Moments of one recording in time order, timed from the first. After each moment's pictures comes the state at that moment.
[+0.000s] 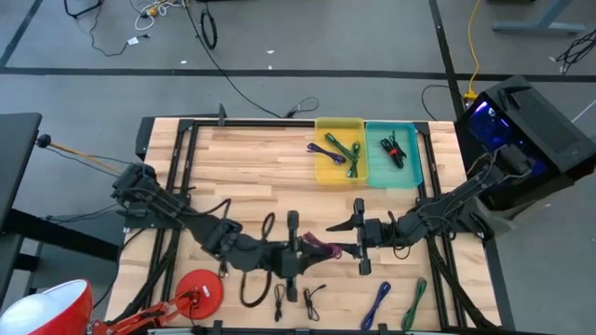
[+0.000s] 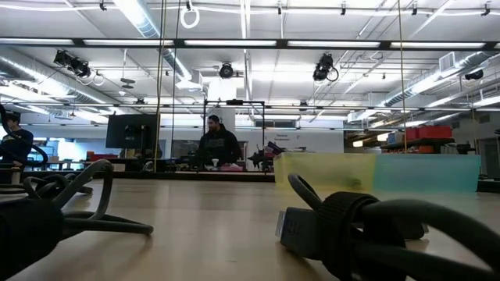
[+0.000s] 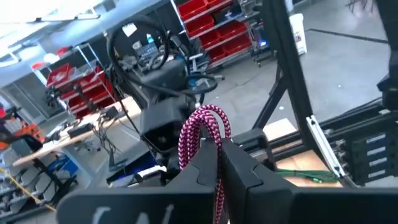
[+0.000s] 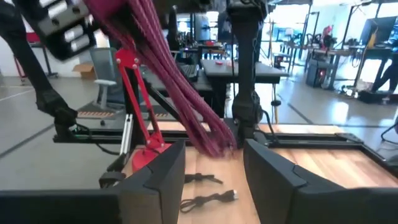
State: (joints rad) left arm -0.54 1.74 1.58 0.12 -0.59 0.35; right arm 0.55 1.30 0.73 0.58 0.50 -0.01
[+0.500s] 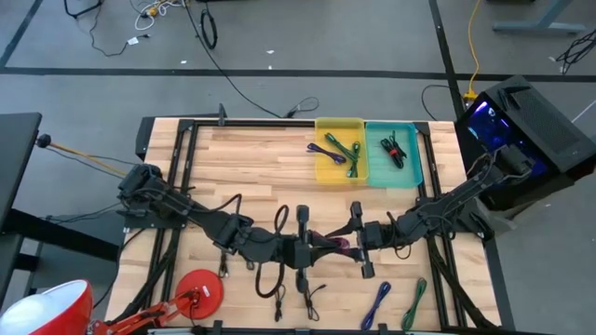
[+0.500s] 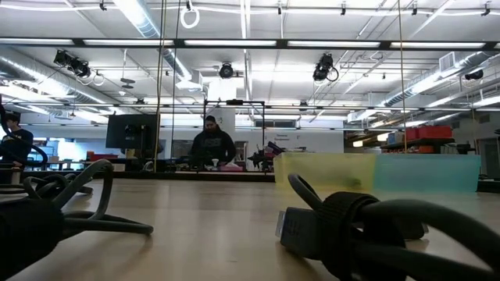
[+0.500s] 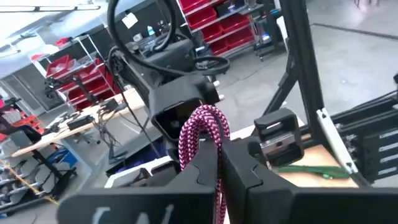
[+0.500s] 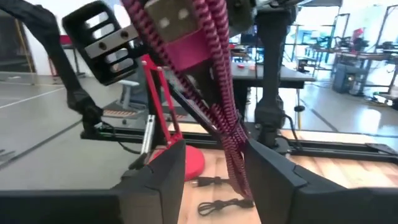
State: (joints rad) left arm -0.47 1.77 1.58 0.13 -0.55 0.34; right arm 0.55 1.30 0.73 0.60 0.39 -0.02
